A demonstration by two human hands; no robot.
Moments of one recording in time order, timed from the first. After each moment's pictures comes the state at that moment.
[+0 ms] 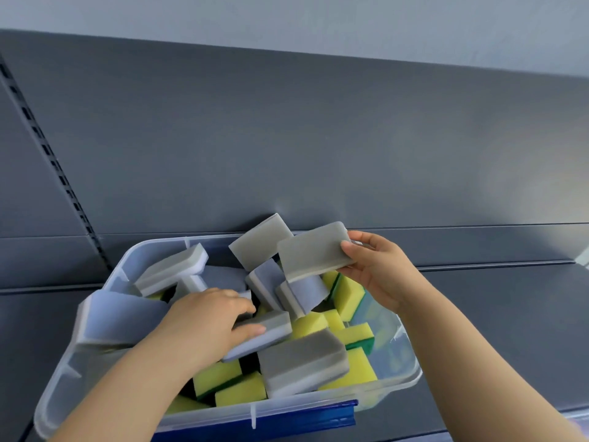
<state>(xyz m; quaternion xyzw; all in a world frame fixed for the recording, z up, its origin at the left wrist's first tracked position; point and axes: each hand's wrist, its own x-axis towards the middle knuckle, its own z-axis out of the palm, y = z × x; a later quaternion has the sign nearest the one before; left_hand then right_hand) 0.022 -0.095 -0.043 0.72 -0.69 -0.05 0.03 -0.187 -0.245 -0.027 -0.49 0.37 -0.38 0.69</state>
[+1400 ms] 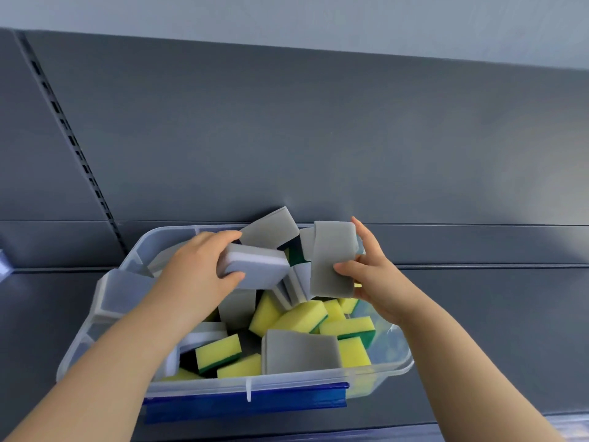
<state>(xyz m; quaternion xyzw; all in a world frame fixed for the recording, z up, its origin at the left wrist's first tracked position) 0.024 -0.091 -0.021 0.78 -0.55 0.01 0.30 -0.200 -0.219 -0.030 -0.63 0.36 -0.26 0.63</state>
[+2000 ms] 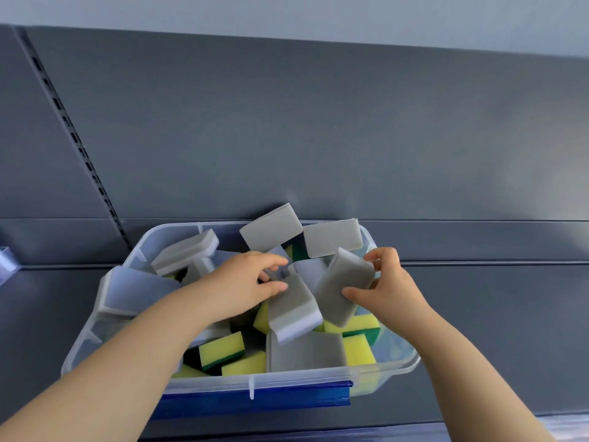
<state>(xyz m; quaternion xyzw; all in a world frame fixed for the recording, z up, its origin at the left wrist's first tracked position) 0.005 -0.124 -0.037 0.71 -0.63 -0.23 0.22 -0.215 -0.208 -0.046 -0.74 0.50 -0.25 0.37</state>
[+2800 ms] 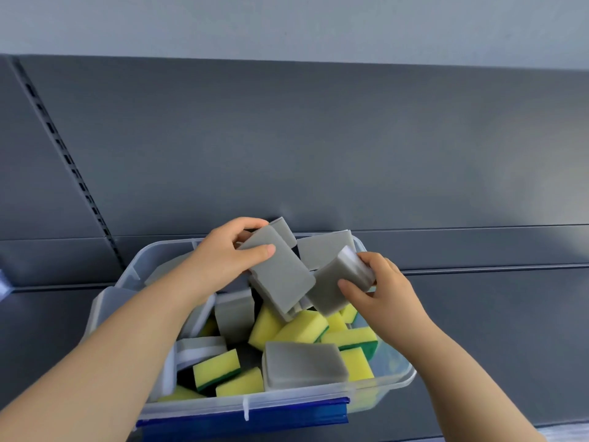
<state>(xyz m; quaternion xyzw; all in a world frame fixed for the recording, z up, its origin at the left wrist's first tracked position) 0.016 -0.136 0.001 0.65 -0.50 -0.29 0.48 -0.215 -0.198 -0.031 -0.78 0.47 -0.30 0.29</state>
